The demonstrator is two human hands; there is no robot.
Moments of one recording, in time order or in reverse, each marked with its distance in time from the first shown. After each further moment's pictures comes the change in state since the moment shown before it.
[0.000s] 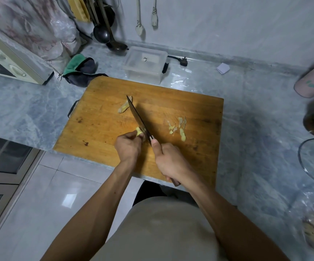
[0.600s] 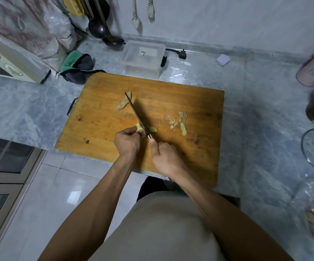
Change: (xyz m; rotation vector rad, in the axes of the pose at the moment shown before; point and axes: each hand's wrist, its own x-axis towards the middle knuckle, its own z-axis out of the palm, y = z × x) left_hand 0.001 0.006 -0.005 -0.080 -0.010 -0.086; right_hand 0.012 0.009 0.026 -0.011 0.074 -0.009
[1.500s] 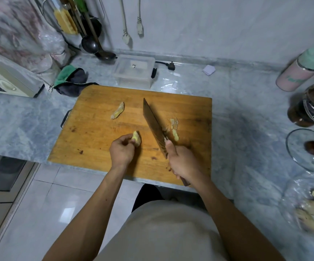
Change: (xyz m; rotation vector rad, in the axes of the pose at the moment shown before) left_hand 0.005 -0.012 -0.009 0.124 -0.178 0.164; right_hand -0.018 0.032 -0.041 0.116 0.087 0.113
